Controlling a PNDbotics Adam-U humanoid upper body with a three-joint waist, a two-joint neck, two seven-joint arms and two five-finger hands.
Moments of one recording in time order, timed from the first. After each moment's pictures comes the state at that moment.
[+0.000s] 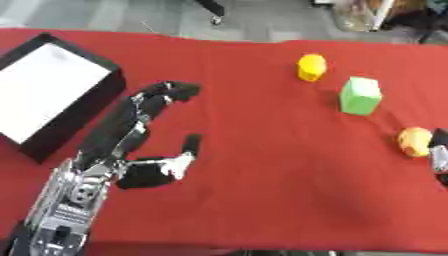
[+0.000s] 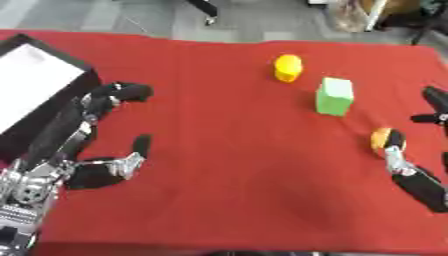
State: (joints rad) left arm -0.18 0.24 -0.23 -1.98 -0.70 -0.30 -0.16; right arm 0.06 -0.35 -0.06 -1.96 0.60 -0.27 -0.29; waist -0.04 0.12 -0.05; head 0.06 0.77
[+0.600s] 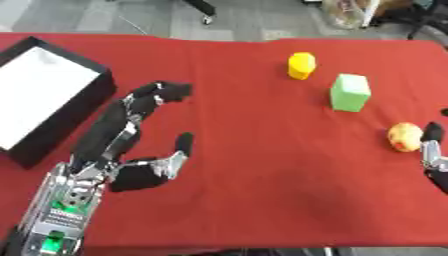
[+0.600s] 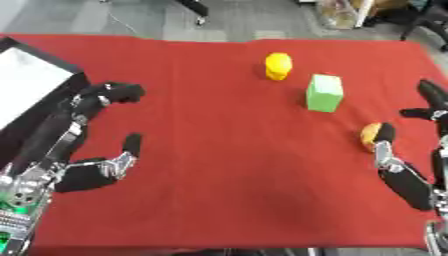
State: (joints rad) left arm -0.18 0.23 -0.23 -1.98 -0.66 -0.31 -0.16; right arm 0.07 -0.29 -0.05 -1.97 0.62 -0.29 -0.33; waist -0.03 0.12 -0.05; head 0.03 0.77
